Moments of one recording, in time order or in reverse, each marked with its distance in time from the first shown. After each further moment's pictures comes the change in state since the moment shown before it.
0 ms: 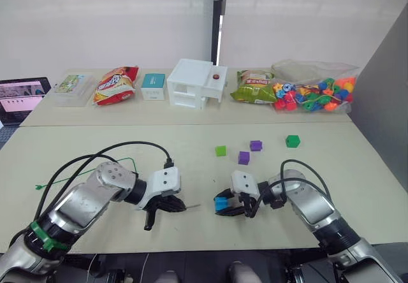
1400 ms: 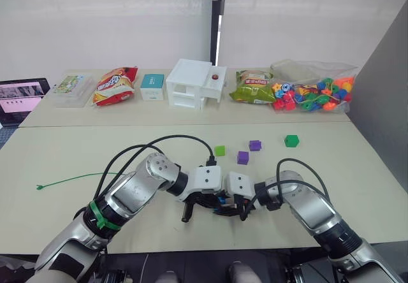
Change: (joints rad) left arm -0.181 -0.259 -0.153 0.078 0.117 -0.012 -0.030; right arm 0.001 -0.013 0.033 -0.134 -0.048 0.143 -0.067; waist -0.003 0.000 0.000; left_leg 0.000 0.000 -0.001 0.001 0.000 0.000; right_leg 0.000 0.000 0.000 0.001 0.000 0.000
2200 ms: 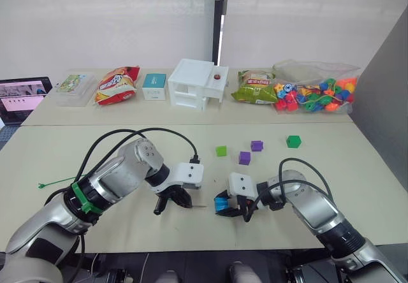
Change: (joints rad) left arm -0.165 0.163 -0.112 0.042 0.066 0.130 -0.208; right arm -0.002 -0.020 0.000 0.012 0.006 -0.040 0.024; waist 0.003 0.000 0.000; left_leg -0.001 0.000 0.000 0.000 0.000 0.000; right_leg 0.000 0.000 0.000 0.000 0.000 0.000
